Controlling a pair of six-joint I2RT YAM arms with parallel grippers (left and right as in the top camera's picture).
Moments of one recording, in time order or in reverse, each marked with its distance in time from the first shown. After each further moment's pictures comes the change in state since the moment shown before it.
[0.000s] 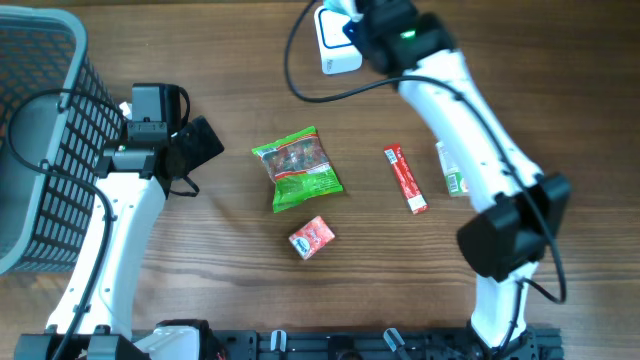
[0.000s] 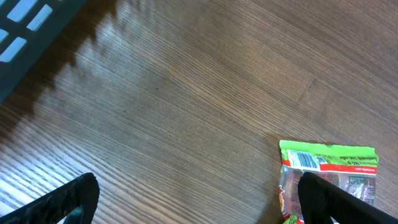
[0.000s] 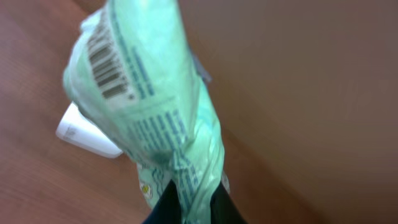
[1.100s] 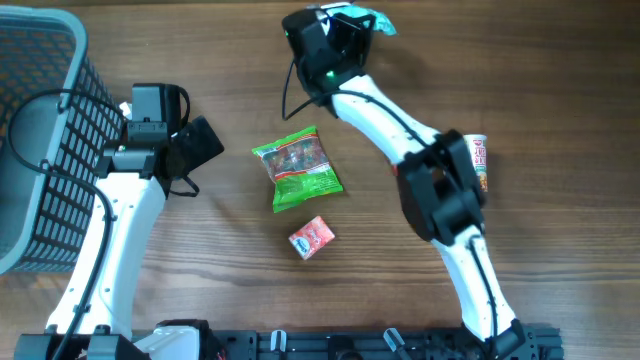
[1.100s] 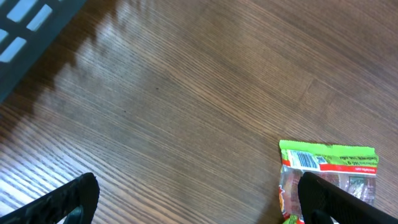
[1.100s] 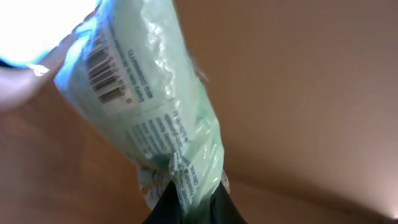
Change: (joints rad) left arm 0.000 0.000 0.000 0.000 0.000 0.000; right arm 0.082 0.313 -0.041 0.375 0.636 -0.568
